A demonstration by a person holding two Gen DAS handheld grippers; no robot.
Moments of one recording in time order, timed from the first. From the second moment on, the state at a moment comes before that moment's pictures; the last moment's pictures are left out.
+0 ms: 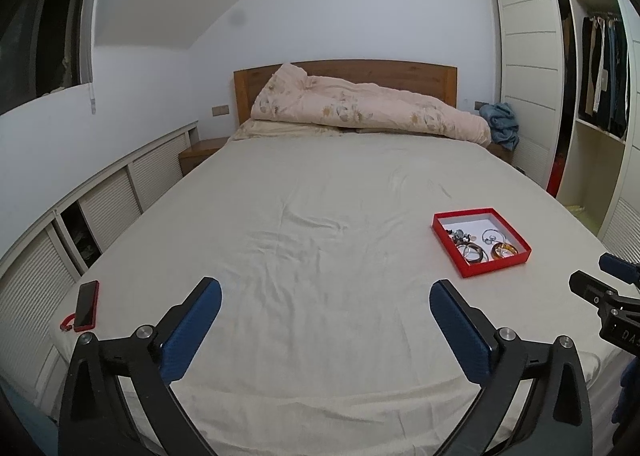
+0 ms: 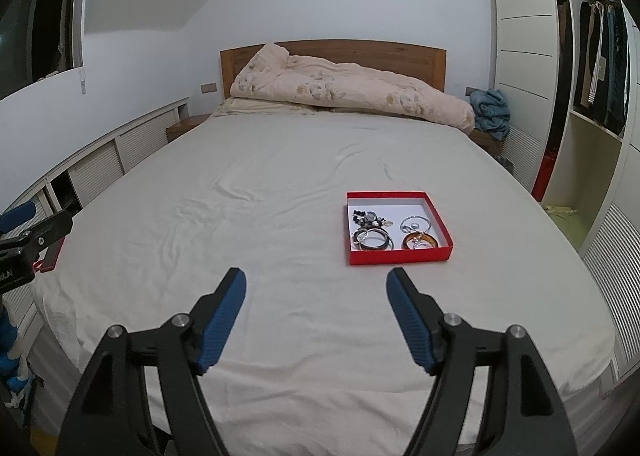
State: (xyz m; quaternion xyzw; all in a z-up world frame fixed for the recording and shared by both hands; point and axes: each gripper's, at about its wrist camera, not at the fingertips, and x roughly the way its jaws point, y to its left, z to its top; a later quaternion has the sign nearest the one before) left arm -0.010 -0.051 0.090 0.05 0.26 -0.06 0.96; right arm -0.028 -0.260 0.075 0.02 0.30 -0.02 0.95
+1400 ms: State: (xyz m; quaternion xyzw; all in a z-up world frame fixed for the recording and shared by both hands) left arm 0.021 -0.067 0.042 0.06 0.33 -0.07 0.94; right arm 0.003 -0.274 0.026 0.03 0.35 -0.02 0.94
